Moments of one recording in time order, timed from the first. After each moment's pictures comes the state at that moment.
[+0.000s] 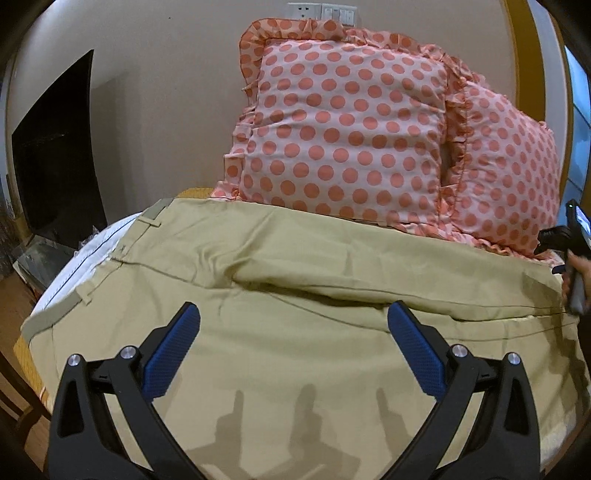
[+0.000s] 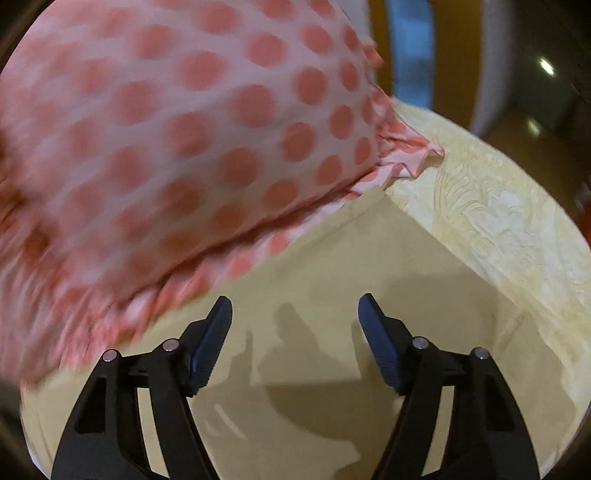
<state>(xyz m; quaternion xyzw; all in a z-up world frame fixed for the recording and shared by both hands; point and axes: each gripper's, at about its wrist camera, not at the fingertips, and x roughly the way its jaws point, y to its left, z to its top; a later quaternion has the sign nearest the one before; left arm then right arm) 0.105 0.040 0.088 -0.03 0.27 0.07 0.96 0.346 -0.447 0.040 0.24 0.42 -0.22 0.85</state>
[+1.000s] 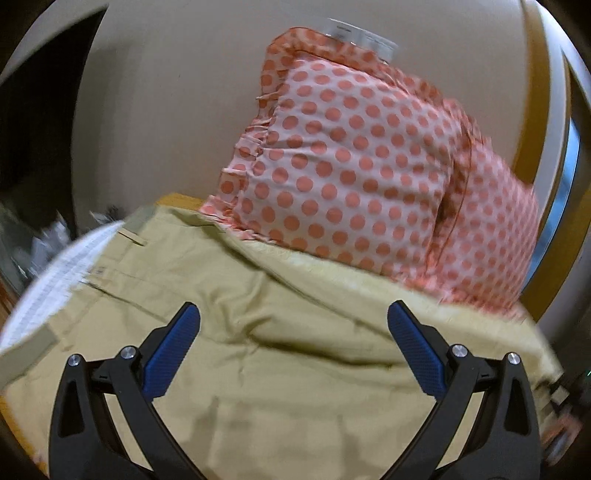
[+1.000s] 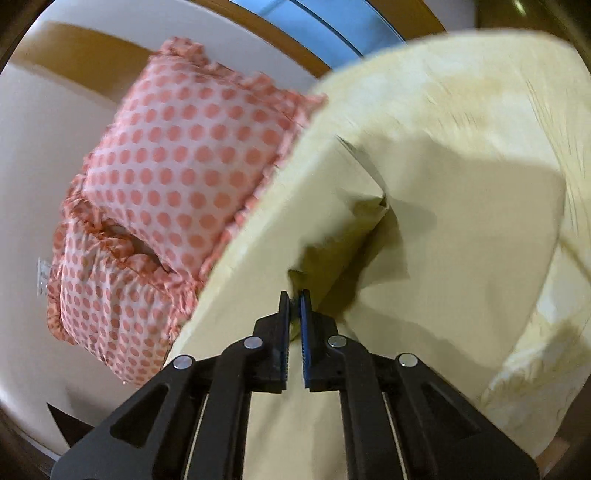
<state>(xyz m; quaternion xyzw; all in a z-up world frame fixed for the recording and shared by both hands) 0.142 0.141 0.112 -0.16 0.24 -0.02 0.96 0.095 -0.485 -0.023 0.49 0.26 -0.08 0.83</state>
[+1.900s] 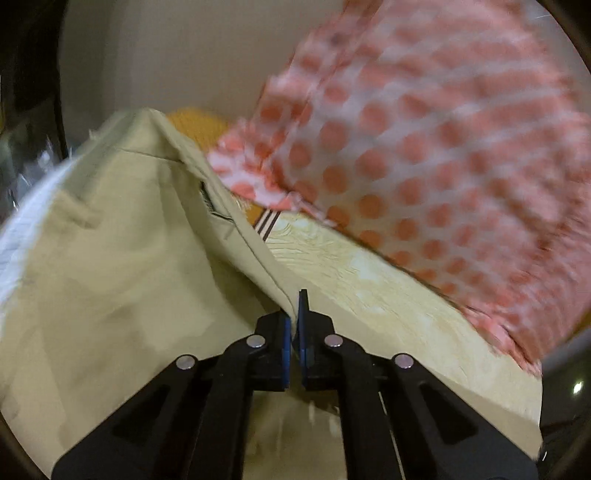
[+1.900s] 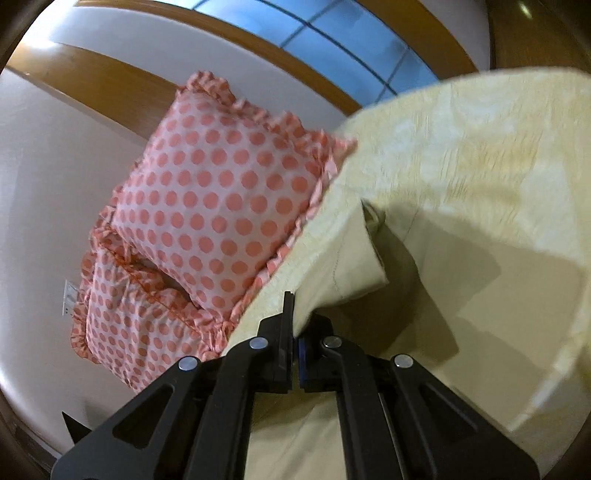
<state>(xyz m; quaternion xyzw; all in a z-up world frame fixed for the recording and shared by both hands) 0.282 0.186 0.074 -0.23 0.38 0.04 0.90 0.081 -0.515 0.004 0.48 0.16 -0.06 0.86</state>
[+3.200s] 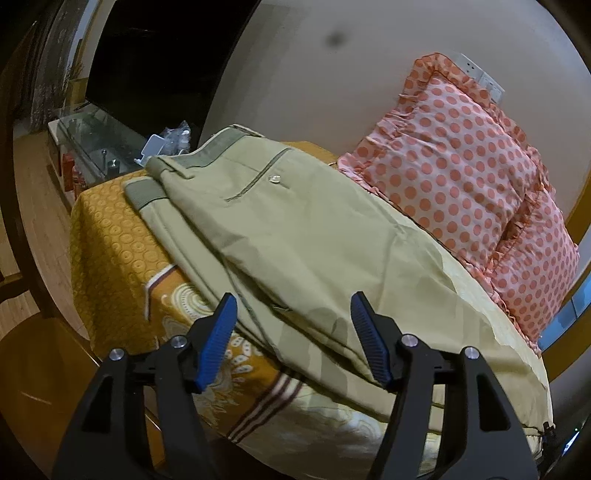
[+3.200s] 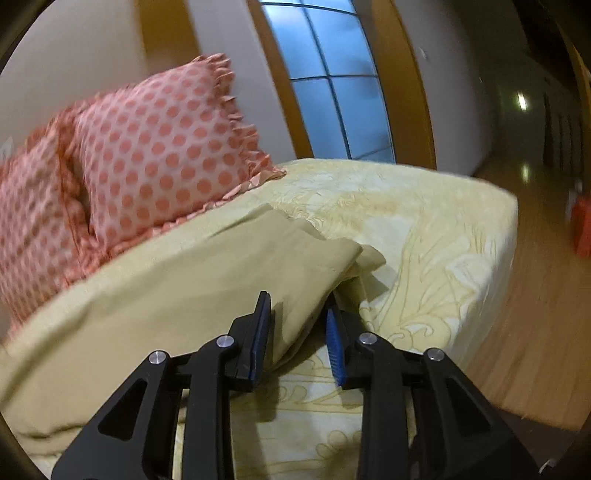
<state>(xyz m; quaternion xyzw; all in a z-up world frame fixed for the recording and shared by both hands) -0.020 0.236 0.025 -0.27 0.27 0.14 0.91 0.020 -0.488 -0.039 0.20 0.20 -0.21 0.94</state>
